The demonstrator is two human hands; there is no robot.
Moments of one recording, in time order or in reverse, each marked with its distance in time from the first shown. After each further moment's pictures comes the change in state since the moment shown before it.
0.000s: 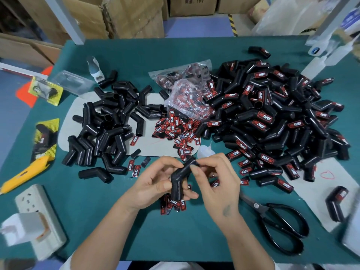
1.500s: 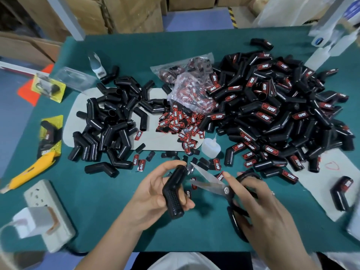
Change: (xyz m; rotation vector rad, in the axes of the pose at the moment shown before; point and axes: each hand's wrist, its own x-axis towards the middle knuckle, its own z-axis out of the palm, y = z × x) left_hand -0.029 0.006 0.044 -0.364 0.055 0.014; right_hand -0.052 -0.025 -0.094 -0.820 -0.400 -0.076
